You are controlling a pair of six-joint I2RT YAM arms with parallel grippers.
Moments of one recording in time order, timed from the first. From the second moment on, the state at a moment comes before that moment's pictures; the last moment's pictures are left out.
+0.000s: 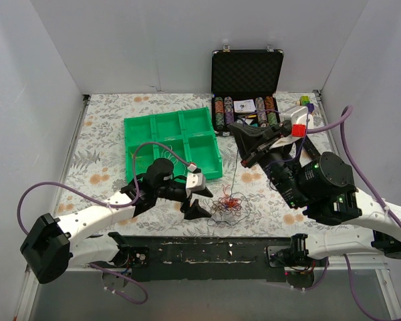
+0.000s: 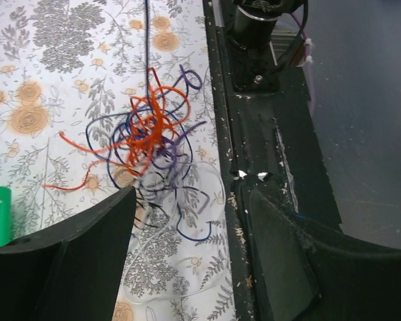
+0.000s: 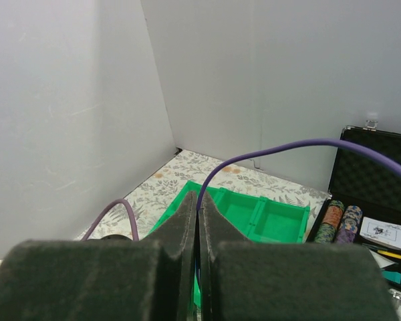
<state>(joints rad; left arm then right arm) -0.80 1.11 0.62 0.10 0.83 0.20 1.47 0.98 1.37 -0.01 0.81 -0.12</state>
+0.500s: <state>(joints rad) -0.82 1.12 0.57 0.24 0.82 0.18 1.47 1.01 1.40 -0.01 0.77 -0.08</state>
